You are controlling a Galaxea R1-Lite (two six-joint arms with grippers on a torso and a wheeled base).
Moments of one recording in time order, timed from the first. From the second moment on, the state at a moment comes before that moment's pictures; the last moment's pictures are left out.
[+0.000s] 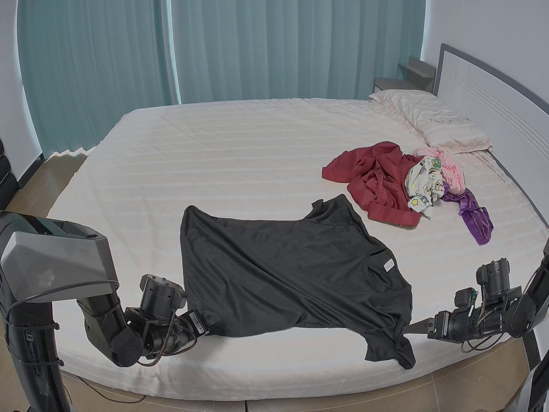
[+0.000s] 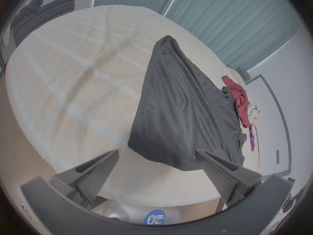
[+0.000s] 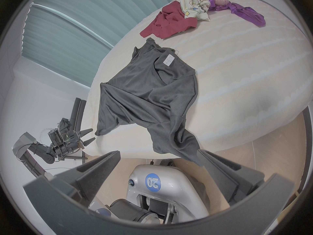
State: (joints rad) left arm -0.40 2.21 -0.46 -0.90 0.06 -0.86; right arm 0.06 1.92 -0.25 -0.73 0.45 0.35
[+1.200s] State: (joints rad) left arm -0.37 2.16 -0.34 -0.92 0.07 -0.77; right arm 0.06 1.95 -0.24 -0.72 0.45 0.34
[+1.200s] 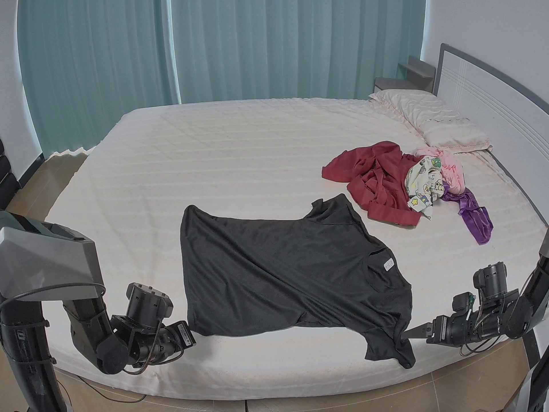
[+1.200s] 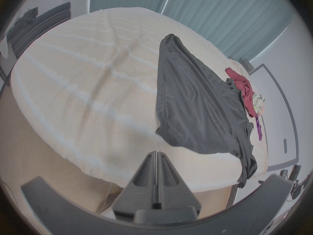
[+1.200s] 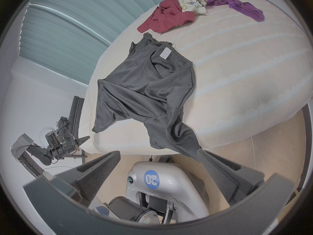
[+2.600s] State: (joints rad) left arm -0.41 2.26 -0.33 -1.06 0.14 -0.78; right arm 0.08 2.02 -0.25 -0.79 0.37 0.35
